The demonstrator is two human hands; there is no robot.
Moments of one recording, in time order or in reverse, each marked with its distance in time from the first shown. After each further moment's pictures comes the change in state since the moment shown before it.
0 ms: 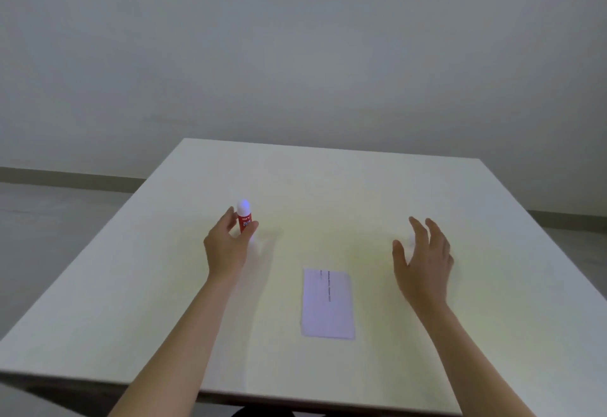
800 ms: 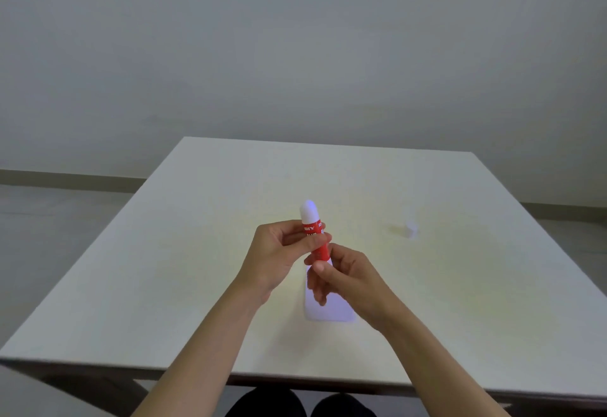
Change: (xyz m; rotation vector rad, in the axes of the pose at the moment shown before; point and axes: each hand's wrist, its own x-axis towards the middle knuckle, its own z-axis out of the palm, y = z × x) left_hand -0.101 0.092 -0.022 -0.433 -0.588 0.023; right_hand -0.060 -0.099 -0.033 1.118 -0.900 0.032
